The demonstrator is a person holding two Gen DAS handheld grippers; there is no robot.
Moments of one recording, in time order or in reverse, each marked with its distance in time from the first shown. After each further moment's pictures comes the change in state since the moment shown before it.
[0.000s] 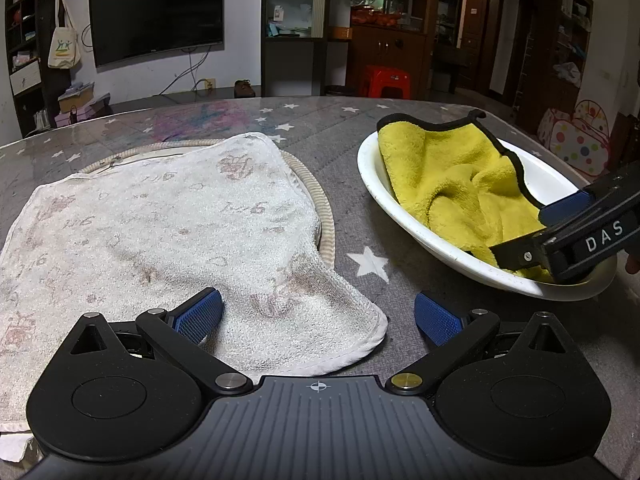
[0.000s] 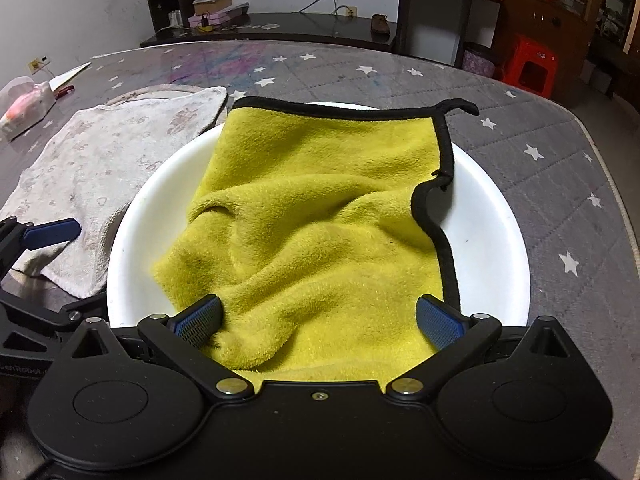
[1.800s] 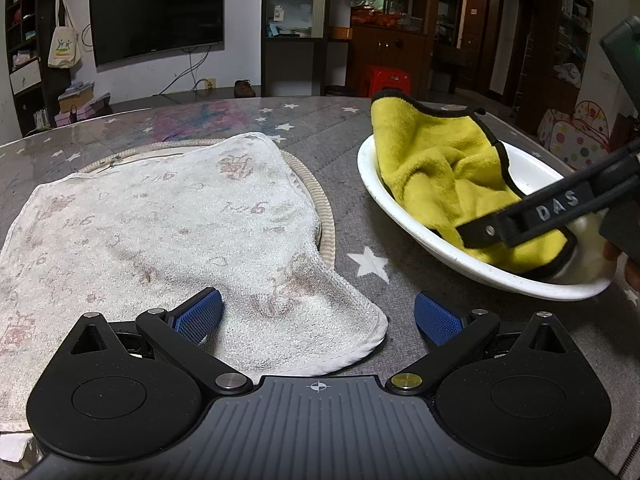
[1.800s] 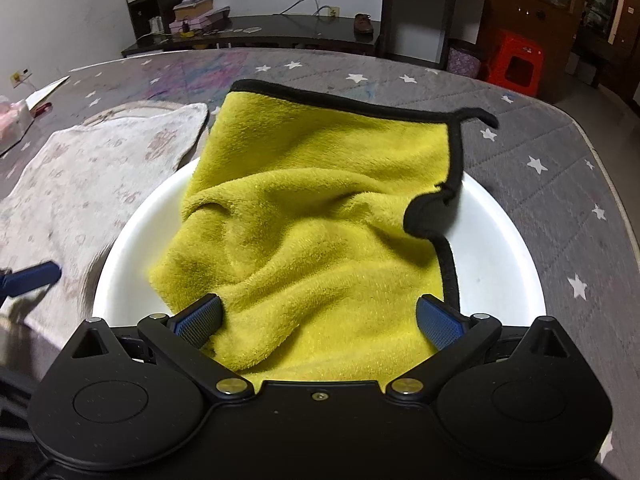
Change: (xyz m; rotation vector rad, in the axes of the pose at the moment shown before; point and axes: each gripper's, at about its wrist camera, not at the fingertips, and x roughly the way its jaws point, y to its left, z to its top) left arm 0.001 -0.001 0.001 -0.001 0.000 0.000; right arm 0.008 0.003 0.013 0.035 -0.003 -0.032
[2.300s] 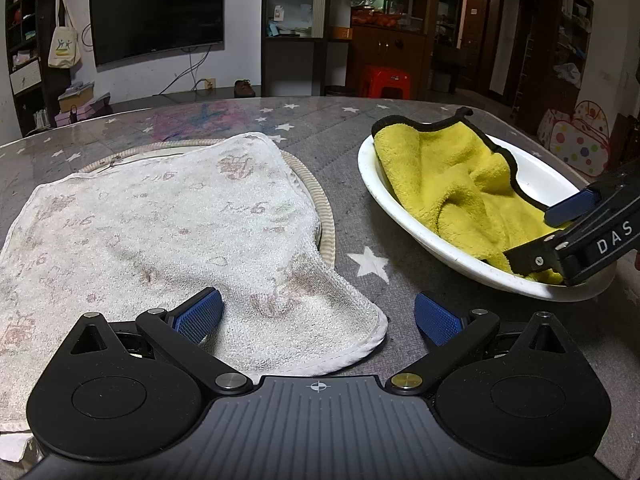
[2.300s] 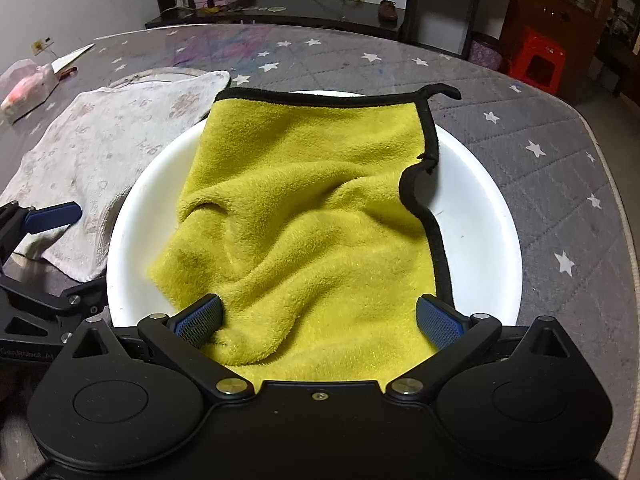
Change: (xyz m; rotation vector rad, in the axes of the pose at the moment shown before) left arm 0.000 0.001 0.000 0.001 0.000 0.001; right arm -0.013 -0.004 -0.011 -0.068 0.056 0.031
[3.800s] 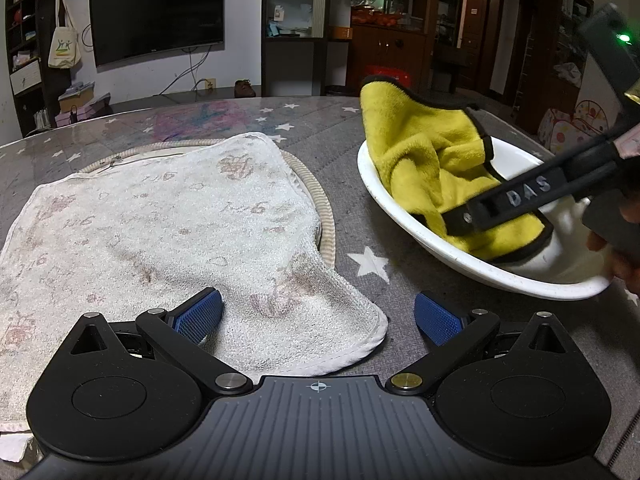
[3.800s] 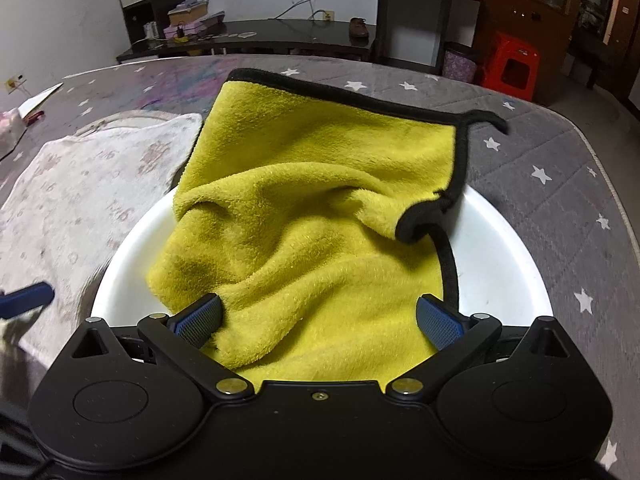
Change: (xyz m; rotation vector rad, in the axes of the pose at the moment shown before) left arm 0.001 0.002 0.001 0.001 0.000 0.001; right arm 0.021 0.006 0.023 0.069 -0.066 -0.037
